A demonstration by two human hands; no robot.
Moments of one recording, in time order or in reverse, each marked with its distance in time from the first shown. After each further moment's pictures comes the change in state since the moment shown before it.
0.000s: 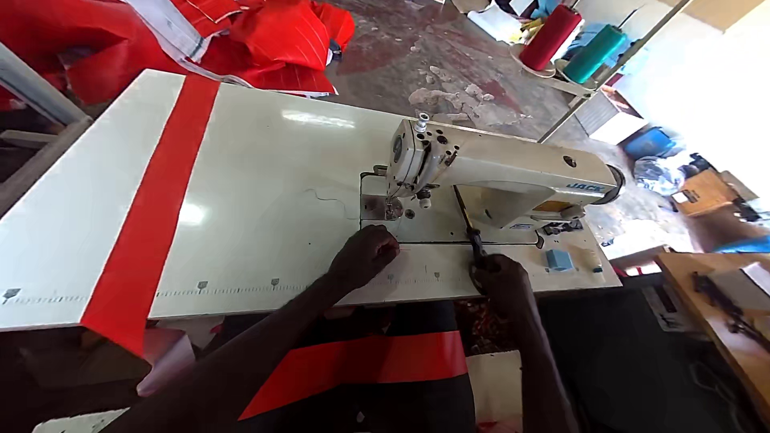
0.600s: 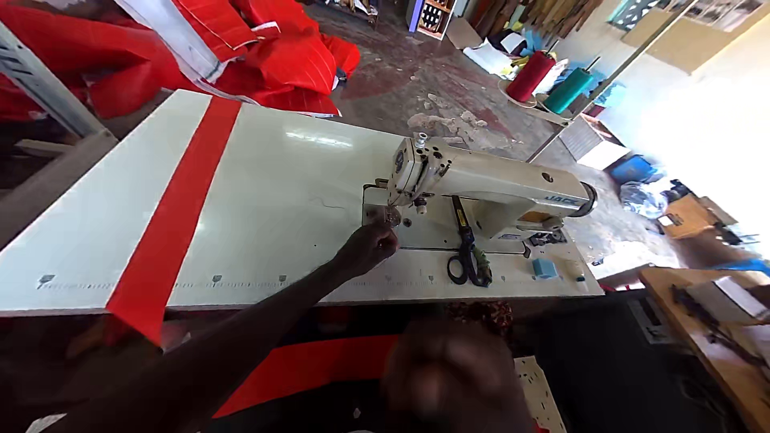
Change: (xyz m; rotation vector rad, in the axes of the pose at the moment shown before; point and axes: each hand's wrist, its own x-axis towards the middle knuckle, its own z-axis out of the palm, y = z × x) left_hand 0.010 0.016 -0.018 -0.125 -0.030 -0.004; right_hand -0.190 -0.119 -0.005 1.015 -0.532 -0.953
